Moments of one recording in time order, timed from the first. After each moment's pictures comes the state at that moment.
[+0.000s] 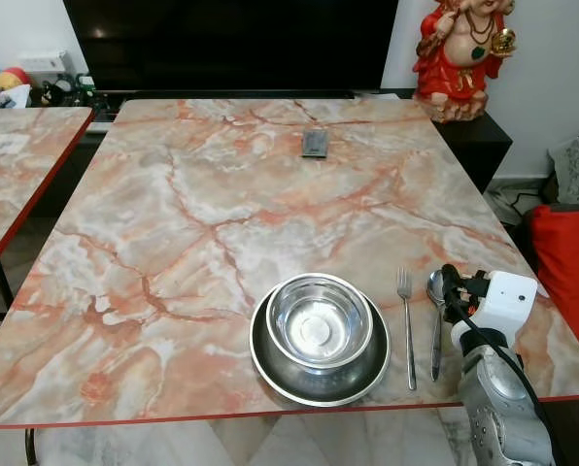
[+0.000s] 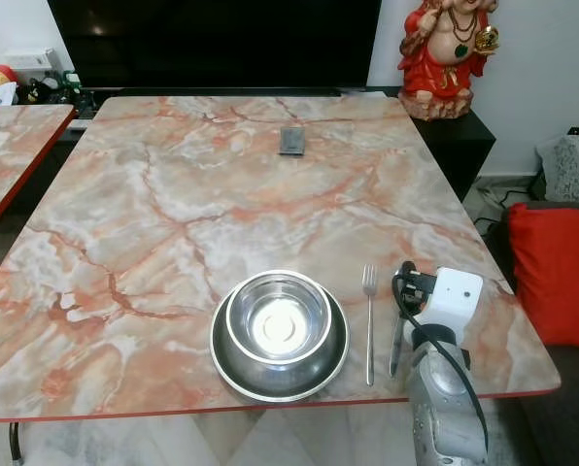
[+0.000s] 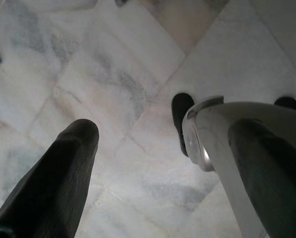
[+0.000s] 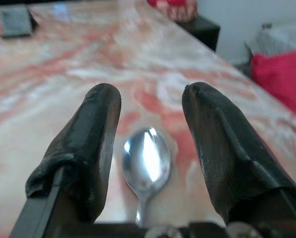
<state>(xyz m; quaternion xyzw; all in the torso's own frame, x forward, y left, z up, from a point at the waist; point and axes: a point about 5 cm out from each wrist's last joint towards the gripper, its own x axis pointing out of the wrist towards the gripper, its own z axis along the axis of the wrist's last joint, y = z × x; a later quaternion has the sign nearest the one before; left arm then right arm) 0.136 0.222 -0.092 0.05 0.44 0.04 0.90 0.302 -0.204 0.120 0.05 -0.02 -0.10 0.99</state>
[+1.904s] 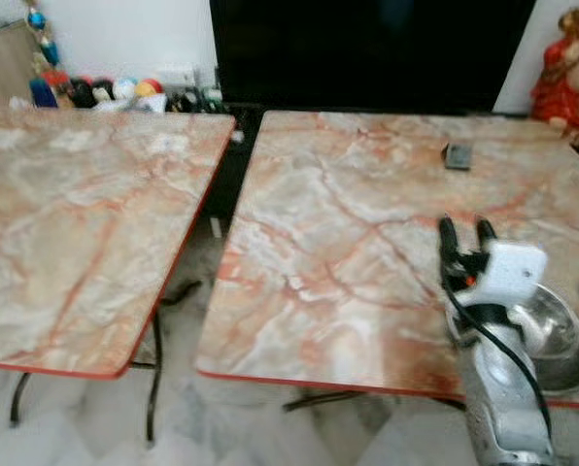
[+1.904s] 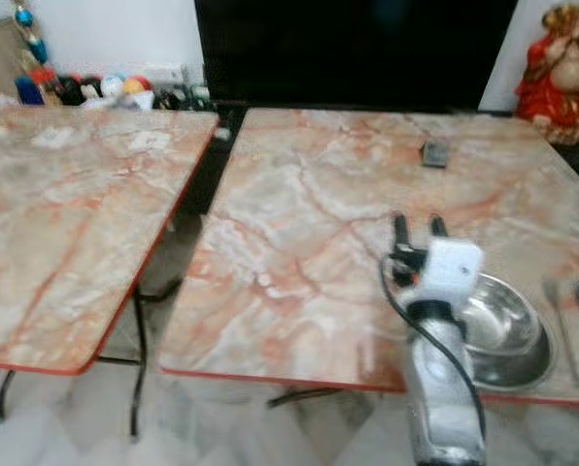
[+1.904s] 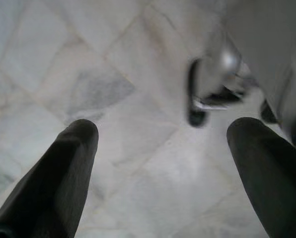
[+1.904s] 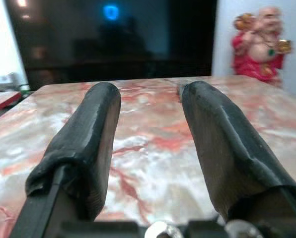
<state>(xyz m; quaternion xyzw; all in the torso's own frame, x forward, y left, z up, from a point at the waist) 0.045 0.203 -0.115 0.03 0.52 0.06 0.85 0.303 -0.193 0.157 0.02 -0.14 -0.07 0.99</state>
